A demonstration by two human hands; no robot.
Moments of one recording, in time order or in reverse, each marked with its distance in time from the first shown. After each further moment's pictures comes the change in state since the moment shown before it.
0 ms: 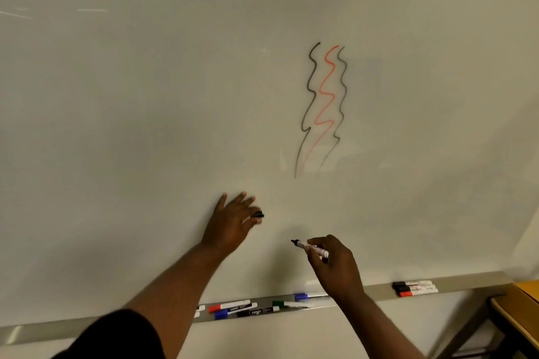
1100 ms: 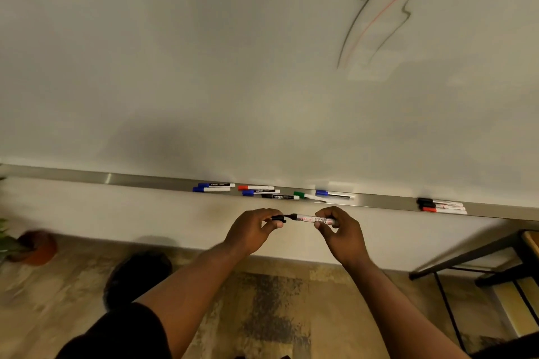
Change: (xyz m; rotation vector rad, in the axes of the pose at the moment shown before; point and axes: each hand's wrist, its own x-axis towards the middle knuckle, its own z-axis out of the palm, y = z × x) left_hand -0.225 0.083 0.065 -0.421 -0.403 -0.683; right_hand -0.126 0.067 0.019 0.138 -0.377 0.214
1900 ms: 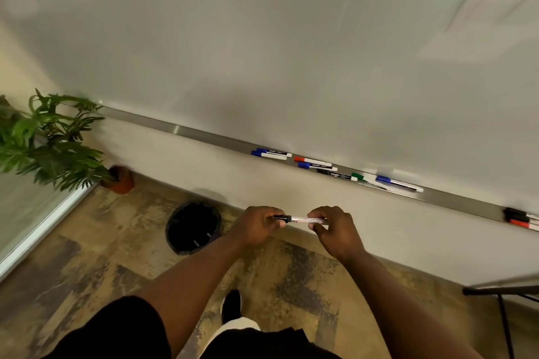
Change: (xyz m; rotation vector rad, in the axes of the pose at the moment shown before) left_hand -0.091 -0.087 -0.037 0.028 -0.004 -0.194; right_hand -0.028 -0.014 0.110 -0.244 -0.427 -0.173
